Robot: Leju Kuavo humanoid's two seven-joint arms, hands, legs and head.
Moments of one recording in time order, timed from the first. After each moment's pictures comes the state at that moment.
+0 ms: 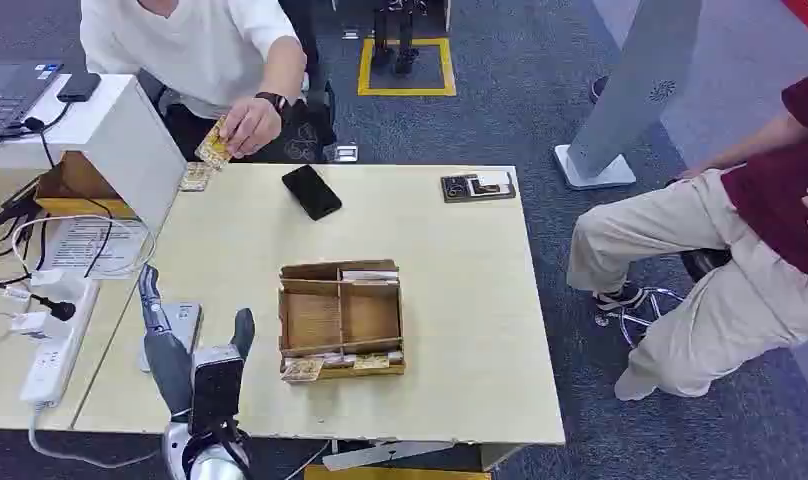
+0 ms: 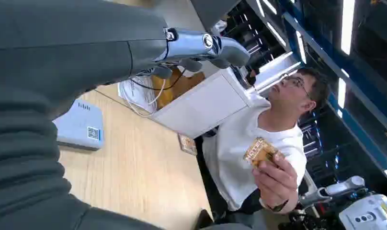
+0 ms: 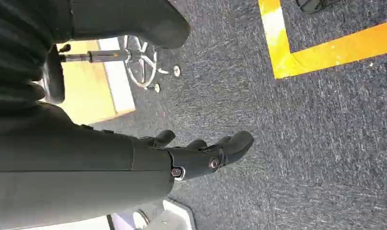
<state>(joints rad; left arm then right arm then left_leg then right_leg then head) 0.11 -0.25 -0.09 -1.64 -0.63 0.70 -0.43 -0.05 0.20 -1.24 -0.30 1.26 -0.27 -0.13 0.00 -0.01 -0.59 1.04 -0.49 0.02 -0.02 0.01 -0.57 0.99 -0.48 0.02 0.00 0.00</state>
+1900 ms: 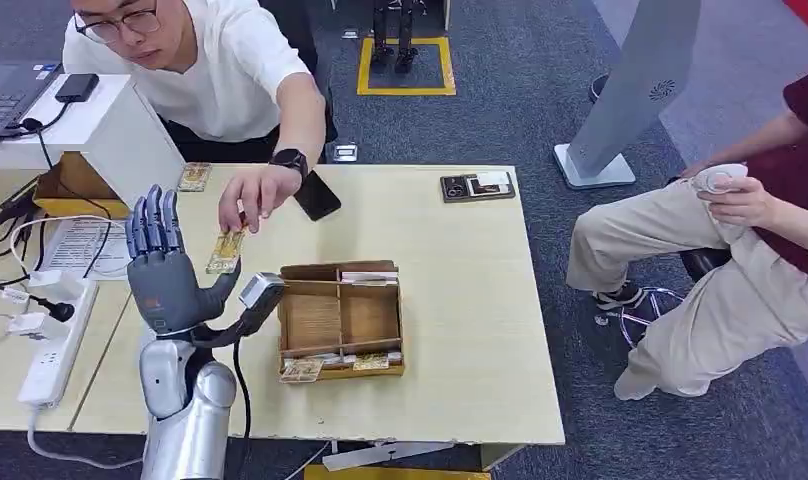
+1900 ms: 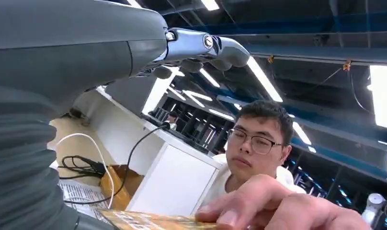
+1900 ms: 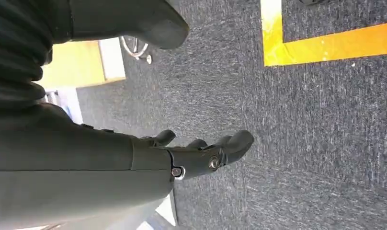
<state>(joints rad) -0.24 -0.28 0.24 -1.42 -1.37 0.70 -0.41 -0.08 0.16 -1.15 -0.24 1.34 -0.25 -0.13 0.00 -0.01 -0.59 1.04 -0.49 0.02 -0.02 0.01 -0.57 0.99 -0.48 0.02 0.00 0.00</state>
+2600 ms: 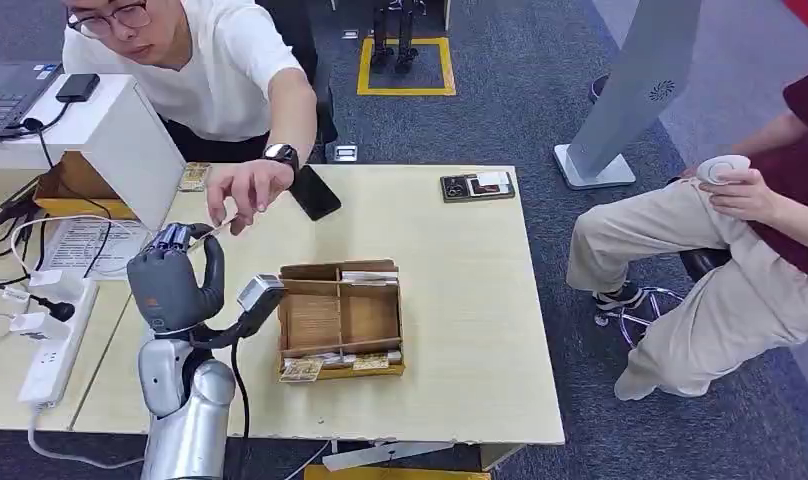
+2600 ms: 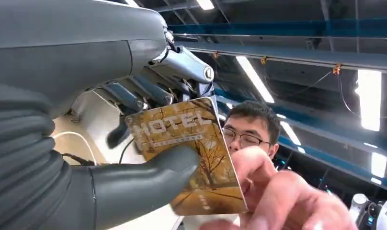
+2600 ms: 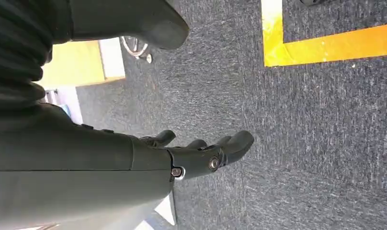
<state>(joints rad) -0.24 -0.28 0.24 -1.42 -1.30 0.70 -0.45 -0.08 0.15 -1.14 -0.24 1.34 -0.26 -0.13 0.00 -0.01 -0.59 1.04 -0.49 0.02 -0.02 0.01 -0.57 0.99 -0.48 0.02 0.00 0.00</state>
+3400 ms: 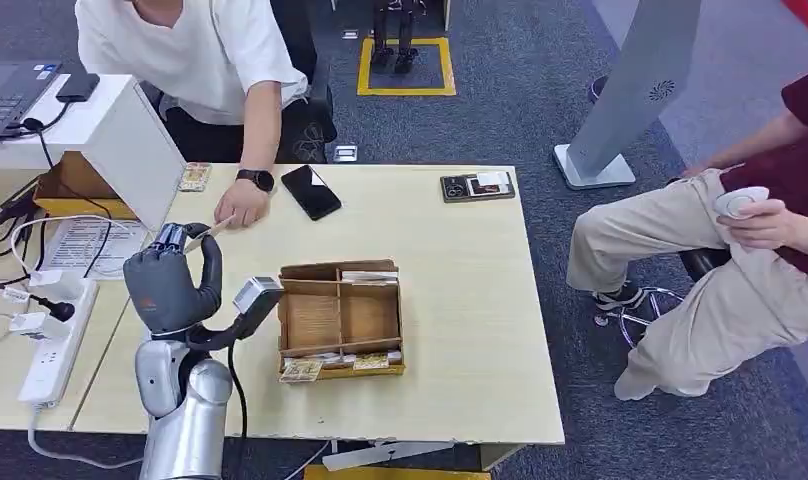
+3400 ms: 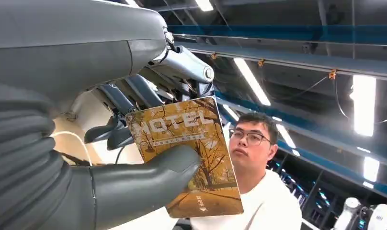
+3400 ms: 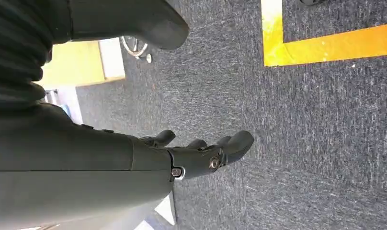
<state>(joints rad) -0.24 -0.28 0.25 -1.43 -1.27 0.70 -0.49 -0.08 0.15 -1.14 -0.24 1.34 -0.26 -0.13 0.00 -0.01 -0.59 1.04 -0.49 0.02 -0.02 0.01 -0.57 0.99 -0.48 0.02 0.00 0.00</state>
